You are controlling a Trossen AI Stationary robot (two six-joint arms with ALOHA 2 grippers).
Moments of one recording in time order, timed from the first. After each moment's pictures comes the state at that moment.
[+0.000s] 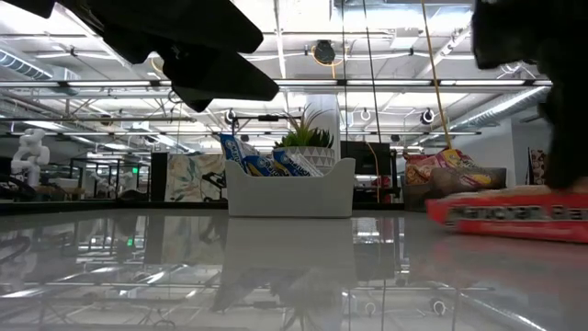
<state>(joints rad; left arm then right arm) -0.52 1.74 0.91 0.30 -0.21 -0.34 0.70 1.71 1.04 -0.69 0.31 1.37</state>
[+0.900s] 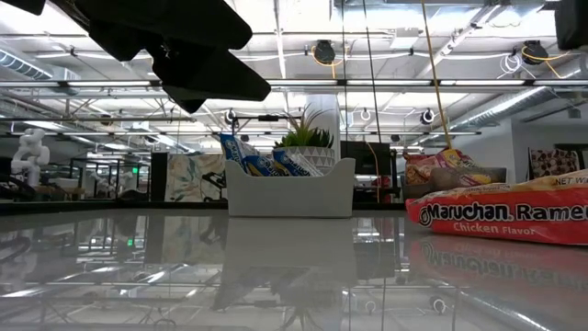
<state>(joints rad) -0.54 1.74 0.91 0.29 -0.21 -0.37 0.85 1.57 0.92 -0.70 0.29 1.28</state>
